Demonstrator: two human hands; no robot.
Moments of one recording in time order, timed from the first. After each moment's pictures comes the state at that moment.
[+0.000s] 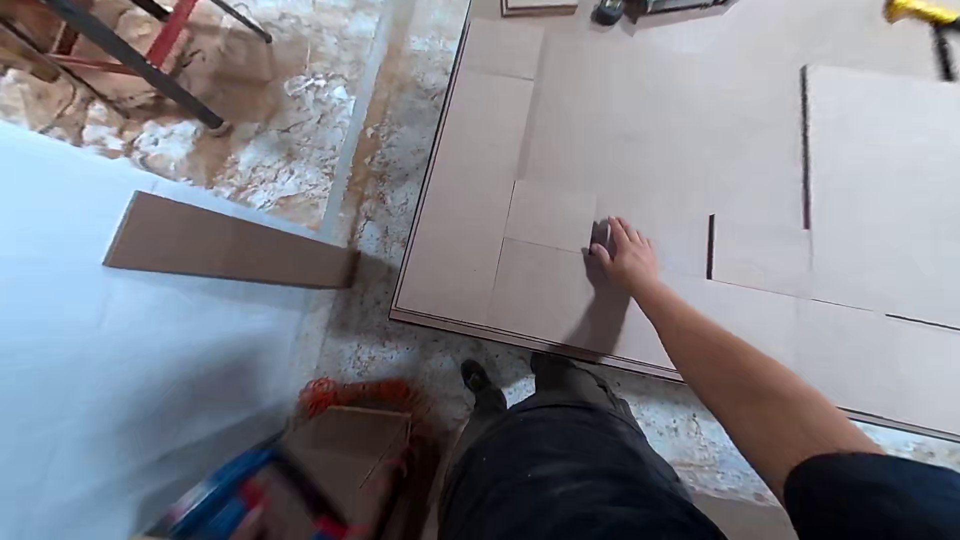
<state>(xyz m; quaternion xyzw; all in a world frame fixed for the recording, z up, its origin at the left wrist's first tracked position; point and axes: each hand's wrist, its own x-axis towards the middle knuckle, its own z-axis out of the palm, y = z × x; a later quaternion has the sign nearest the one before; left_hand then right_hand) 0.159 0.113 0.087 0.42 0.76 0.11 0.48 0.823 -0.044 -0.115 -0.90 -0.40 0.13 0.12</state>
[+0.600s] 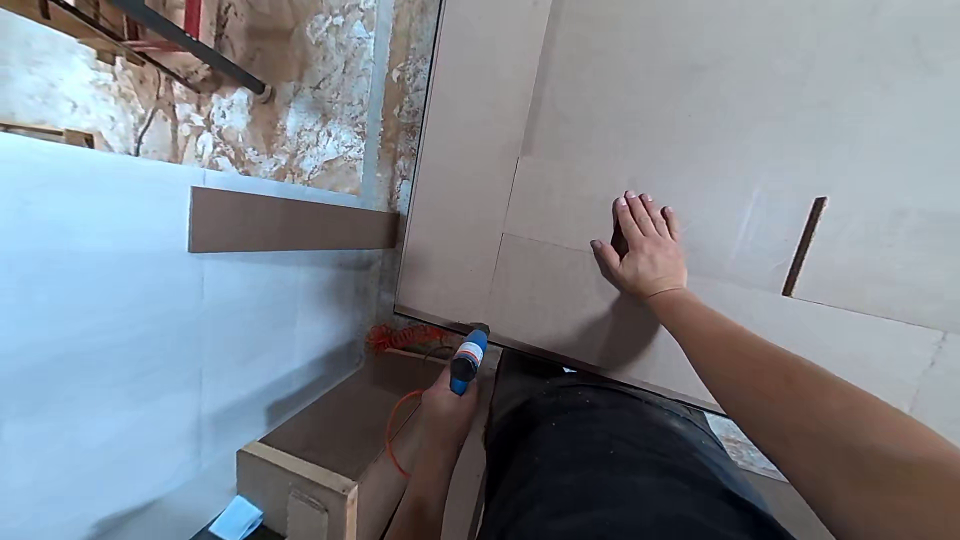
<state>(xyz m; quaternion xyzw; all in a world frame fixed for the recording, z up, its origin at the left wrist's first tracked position) 0.453 0.051 -0.024 0.70 0.64 -0.12 0.29 0.849 -0.027 -0.166 -0.87 -0.46 0.12 0.14</state>
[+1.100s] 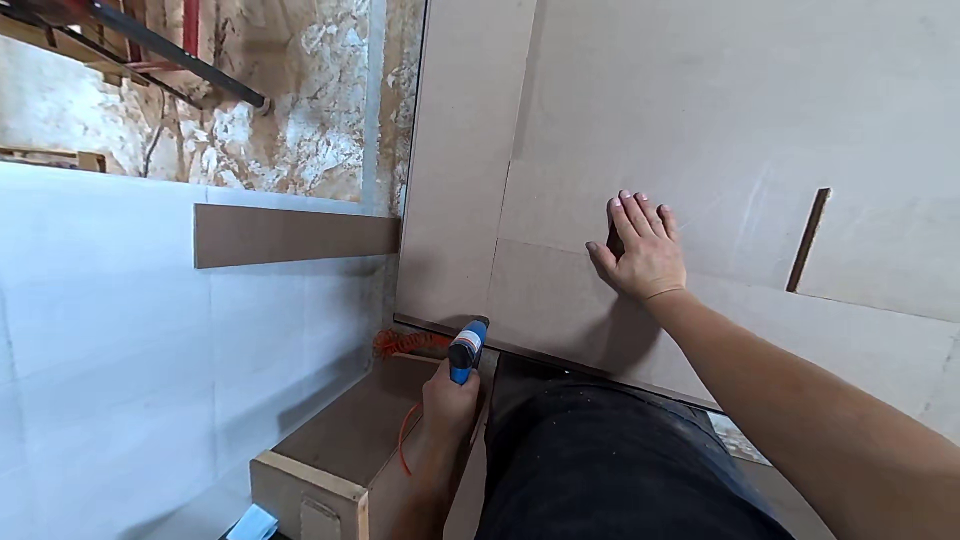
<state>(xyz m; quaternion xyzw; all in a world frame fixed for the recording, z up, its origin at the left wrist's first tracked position) 0.488 0.074 -0.018 0.68 0.66 -0.16 0.28 0.850 -0.027 -0.166 -0.87 -0.45 0.12 0.14</state>
